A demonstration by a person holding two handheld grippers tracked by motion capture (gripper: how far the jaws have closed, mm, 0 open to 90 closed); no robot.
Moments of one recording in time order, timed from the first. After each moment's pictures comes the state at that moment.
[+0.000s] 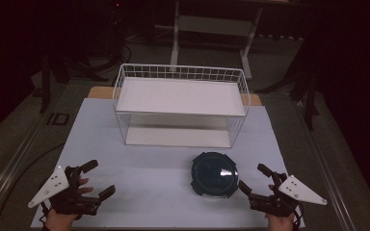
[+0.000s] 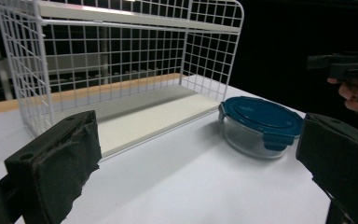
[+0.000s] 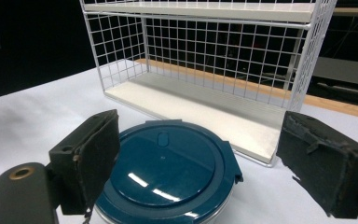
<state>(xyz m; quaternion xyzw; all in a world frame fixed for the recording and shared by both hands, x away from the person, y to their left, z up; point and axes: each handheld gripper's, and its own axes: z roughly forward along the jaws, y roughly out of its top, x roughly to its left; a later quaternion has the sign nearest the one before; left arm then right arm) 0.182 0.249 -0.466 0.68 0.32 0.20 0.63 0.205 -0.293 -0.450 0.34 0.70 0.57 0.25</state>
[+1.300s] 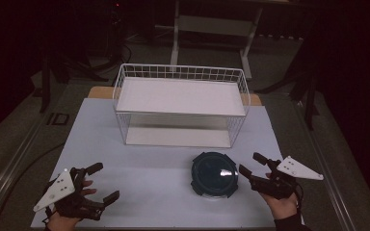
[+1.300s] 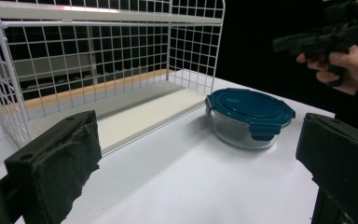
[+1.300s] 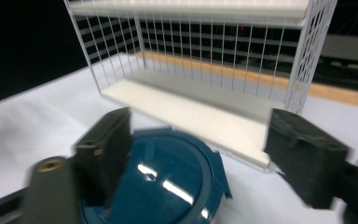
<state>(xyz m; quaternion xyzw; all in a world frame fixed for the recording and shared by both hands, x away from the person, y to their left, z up) 0.179 0.239 -0.465 0.70 0.29 0.20 0.62 0.244 -0.296 -0.436 0.36 0.72 0.55 0.21</state>
